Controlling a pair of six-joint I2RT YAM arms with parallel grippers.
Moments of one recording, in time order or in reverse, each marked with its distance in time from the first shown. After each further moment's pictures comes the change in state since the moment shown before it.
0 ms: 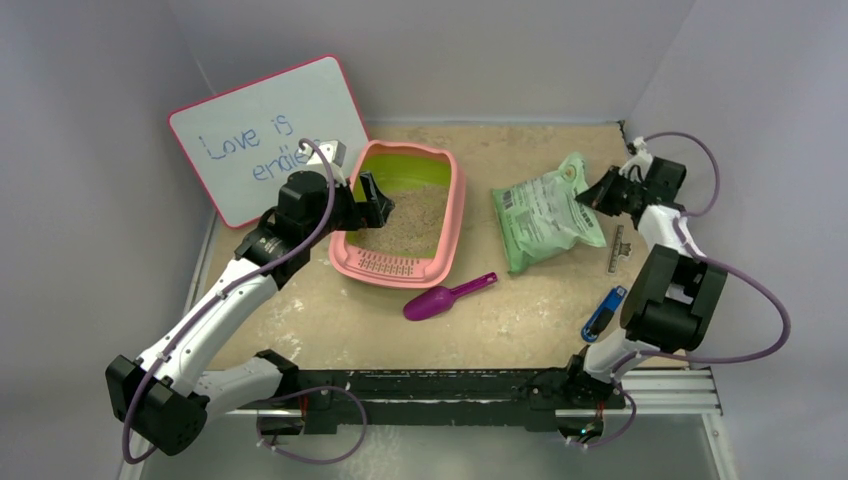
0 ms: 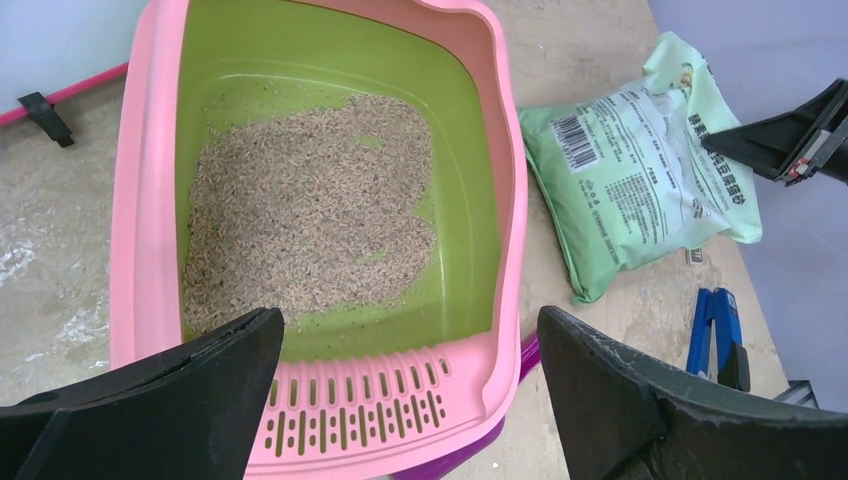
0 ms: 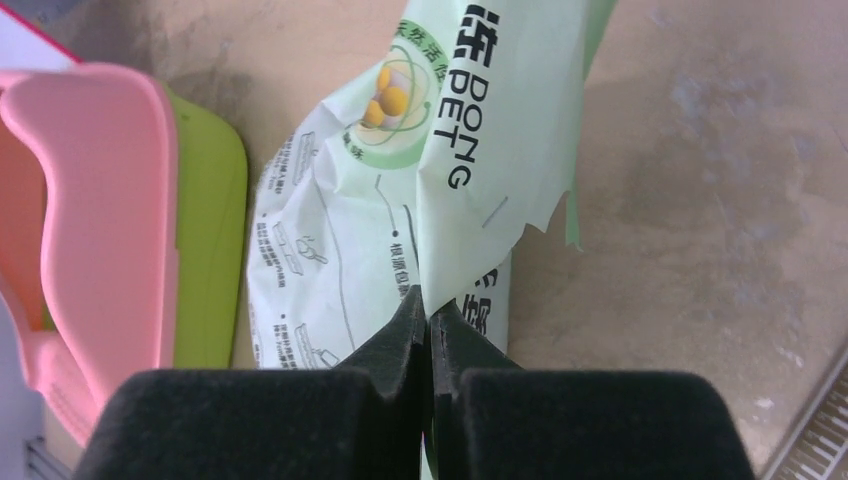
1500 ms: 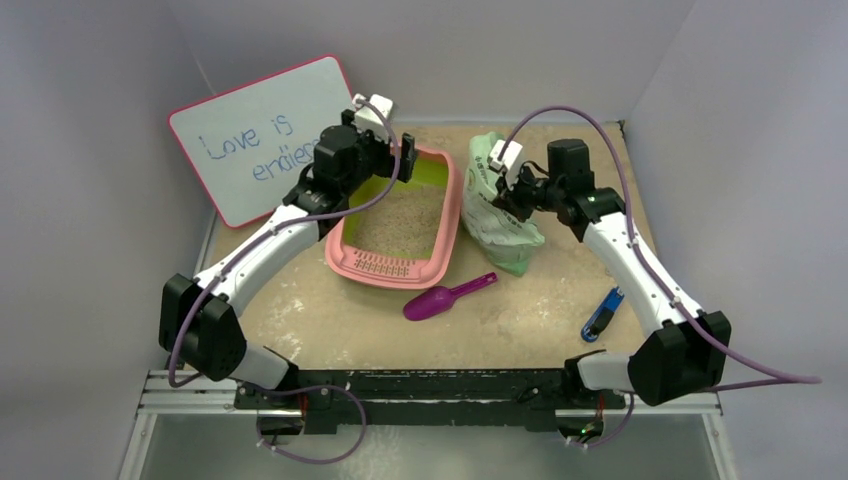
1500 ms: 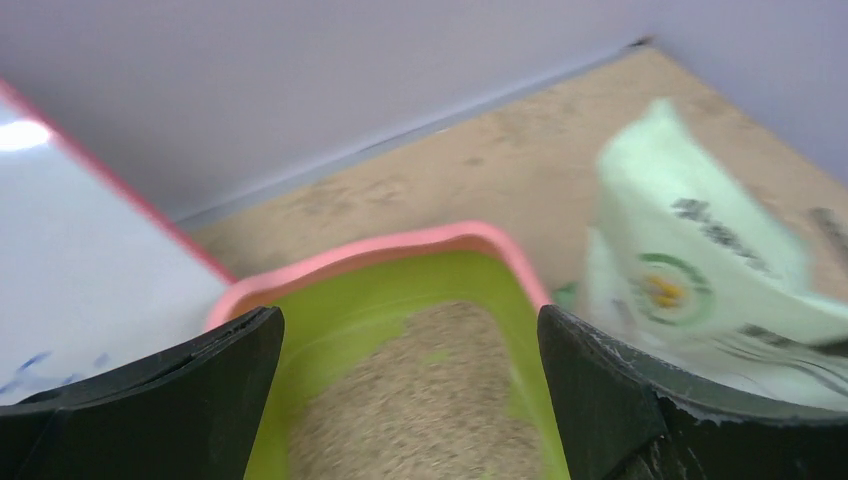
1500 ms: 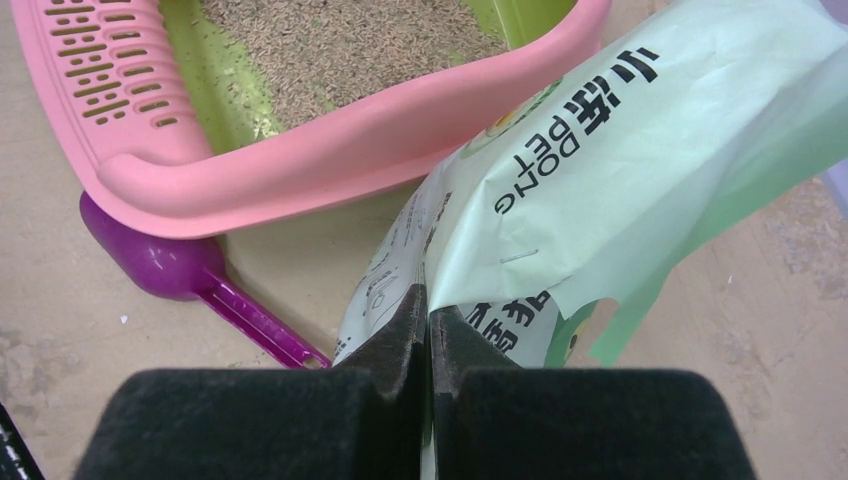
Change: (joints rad) left arm -0.005 0.385 0.231 0.421 0.085 0.473; right arm 0.696 -0.295 0.146 -0.372 0.163 -0.781
